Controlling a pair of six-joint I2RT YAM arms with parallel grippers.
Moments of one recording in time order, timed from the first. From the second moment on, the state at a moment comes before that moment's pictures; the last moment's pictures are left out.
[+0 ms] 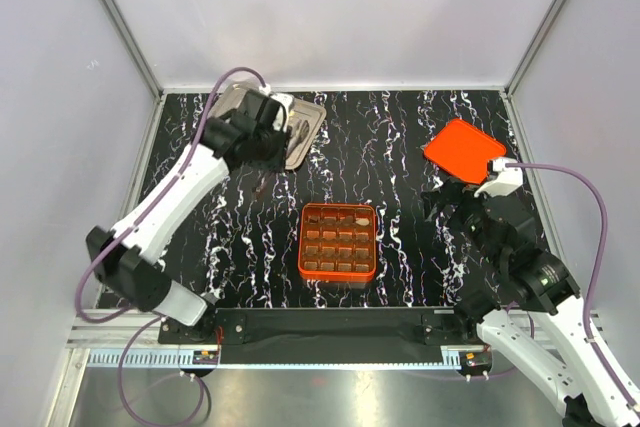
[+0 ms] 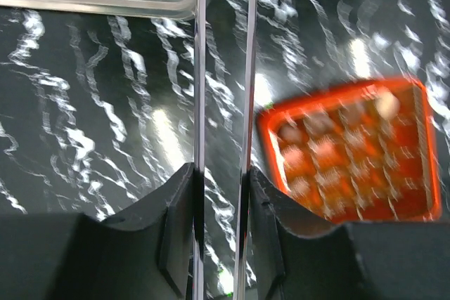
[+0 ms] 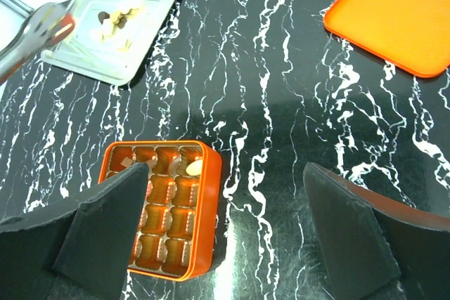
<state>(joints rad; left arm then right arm) -0.53 1.52 1.57 -0.98 -0.07 -0.22 0.53 0.53 0.84 -0.64 0.31 0.50</state>
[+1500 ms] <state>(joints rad) -0.89 1.15 1.08 -1.05 -0.03 -0.47 0.53 0.48 0.86 -0.73 0.32 0.53</state>
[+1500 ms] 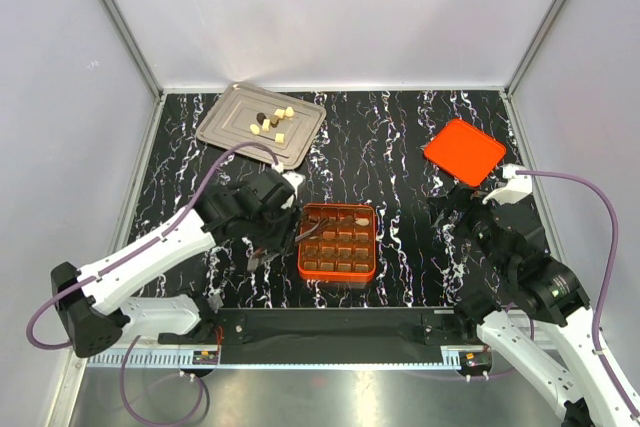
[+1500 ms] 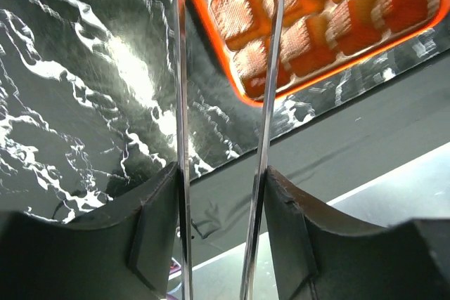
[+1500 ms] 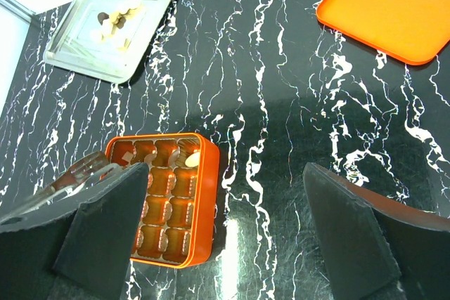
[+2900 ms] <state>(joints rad) -0.37 1.90 1.66 -0.78 -0.16 -0.24 0.53 0.46 0.86 -0.72 0.27 0.53</state>
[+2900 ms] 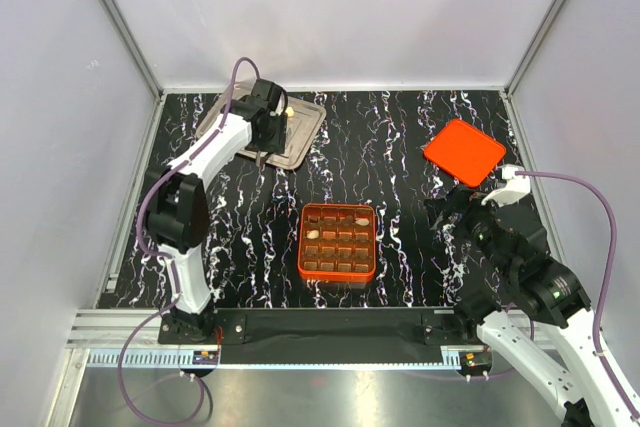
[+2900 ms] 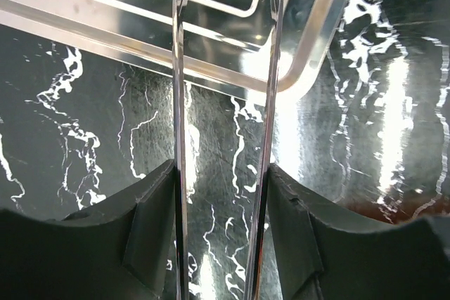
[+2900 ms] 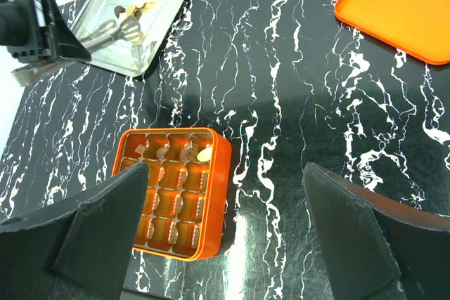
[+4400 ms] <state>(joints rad) -0.35 1.82 1.68 -0.85 -0.12 -0.22 0.53 0.48 0.86 -0.70 0.28 0.54</state>
